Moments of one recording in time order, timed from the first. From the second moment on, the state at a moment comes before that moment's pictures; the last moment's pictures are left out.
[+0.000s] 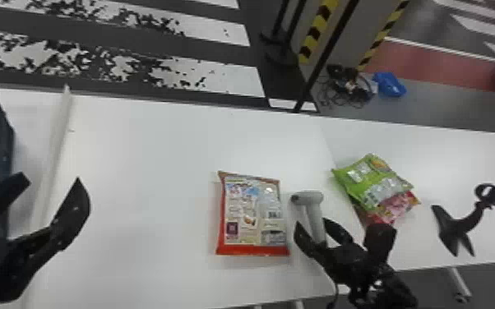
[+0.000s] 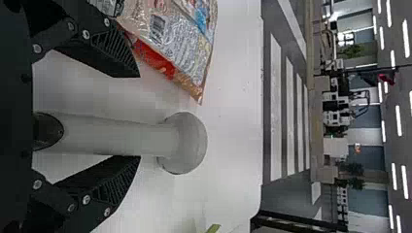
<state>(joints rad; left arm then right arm) 0.69 0.06 -0.03 -2.21 0.27 0.09 -0.25 0.49 -0.23 -0.29 -1.66 -0.22 0.16 0.40</state>
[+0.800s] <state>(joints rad) 0.68 0.07 -0.05 -2.19 0.27 0.09 -0.25 0.58 -0.22 -0.31 -1.77 -0.29 0.21 0.20</state>
